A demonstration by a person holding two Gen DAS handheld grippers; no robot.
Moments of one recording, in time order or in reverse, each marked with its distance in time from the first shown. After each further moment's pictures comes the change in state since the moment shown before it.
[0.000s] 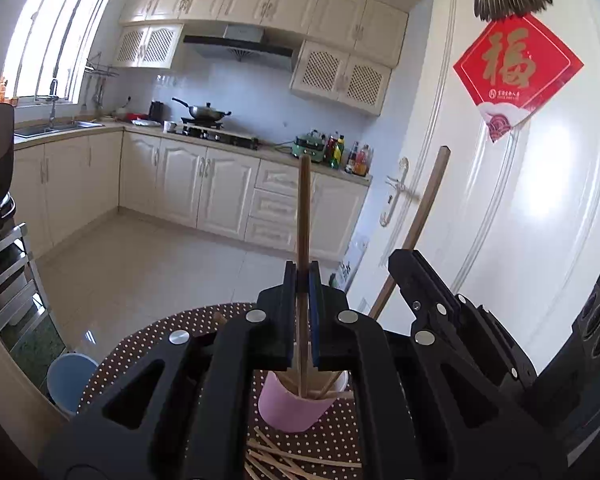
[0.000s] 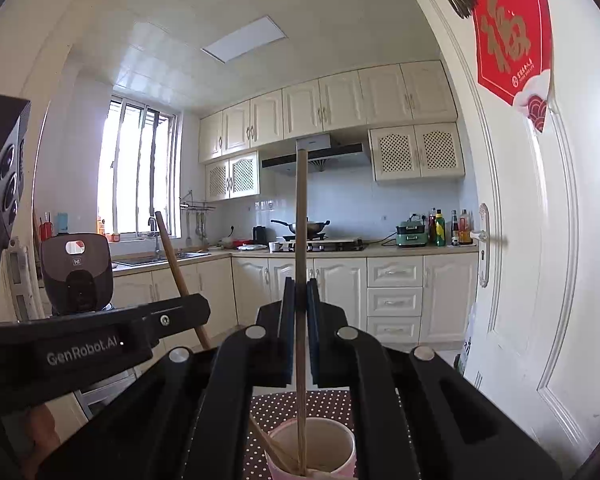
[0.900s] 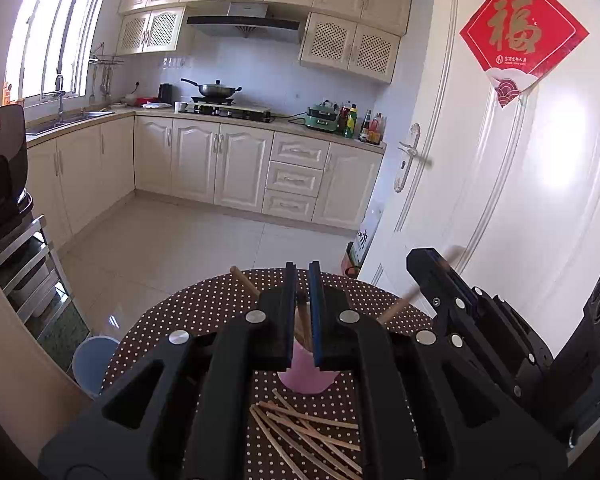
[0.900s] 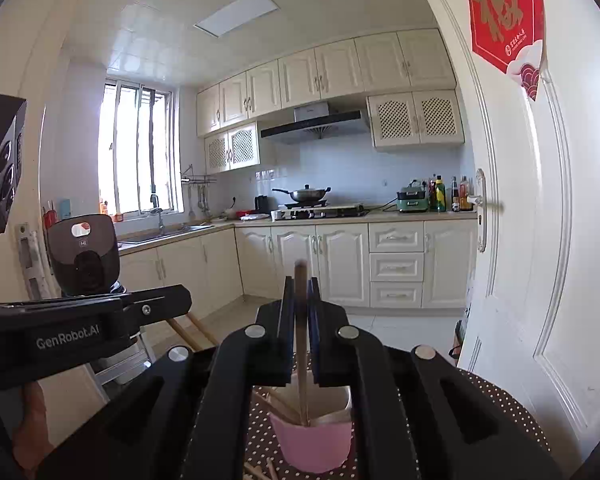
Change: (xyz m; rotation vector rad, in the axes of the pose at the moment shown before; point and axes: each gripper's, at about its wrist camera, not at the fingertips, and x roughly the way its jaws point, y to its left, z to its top) left arm -0.015 -0.008 -0.010 0.045 0.113 0.081; right arm -0.023 -0.002 0.002 0.034 0.117 0.008
